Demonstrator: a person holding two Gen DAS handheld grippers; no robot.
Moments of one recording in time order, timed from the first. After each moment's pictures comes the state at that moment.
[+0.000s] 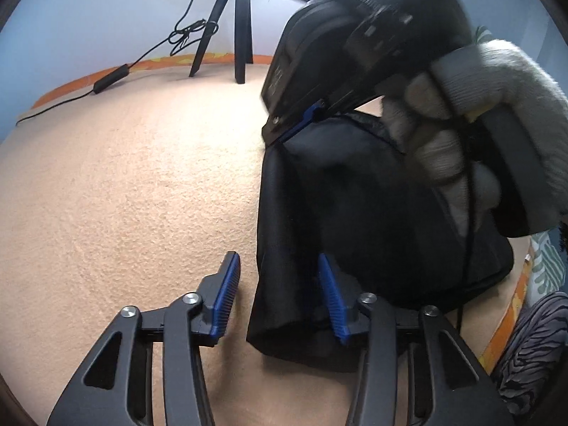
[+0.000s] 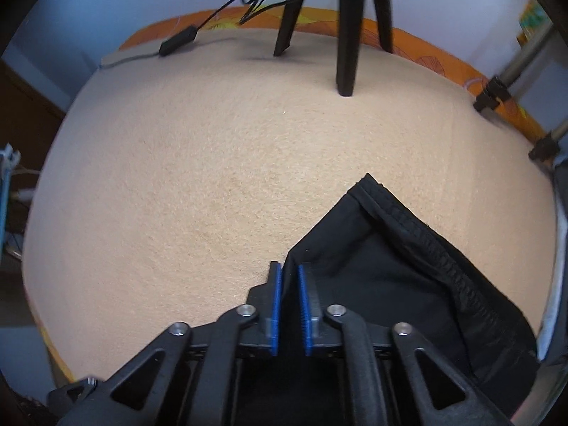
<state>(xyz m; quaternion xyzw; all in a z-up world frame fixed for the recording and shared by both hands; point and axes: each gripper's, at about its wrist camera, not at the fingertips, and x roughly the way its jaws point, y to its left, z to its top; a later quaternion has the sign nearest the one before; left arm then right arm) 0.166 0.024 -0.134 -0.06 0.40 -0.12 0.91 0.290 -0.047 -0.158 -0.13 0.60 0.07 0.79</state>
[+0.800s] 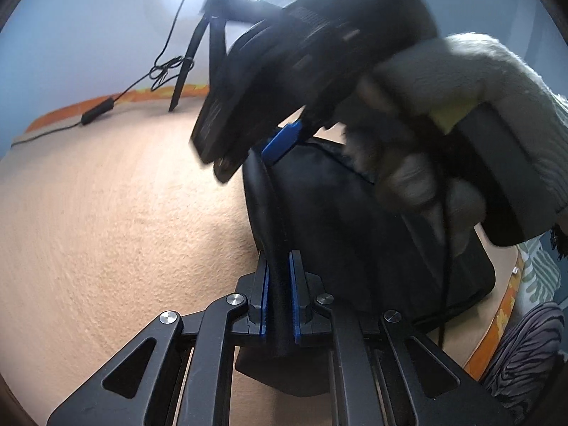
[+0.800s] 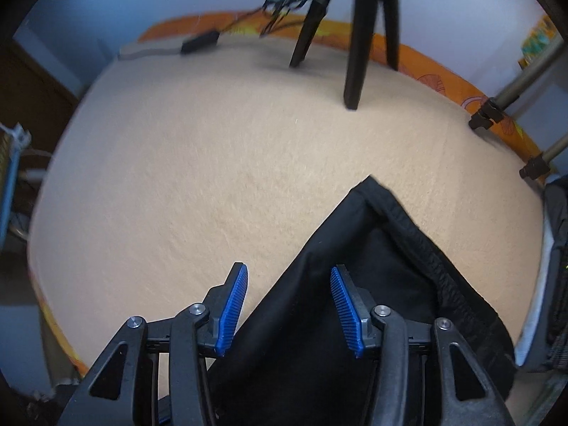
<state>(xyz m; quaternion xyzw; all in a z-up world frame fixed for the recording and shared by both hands) 0.150 0.005 -0.108 -0.07 0.35 -0.14 0.93 0.280 -0.042 -0.134 -0.18 0.60 0.08 0.77</state>
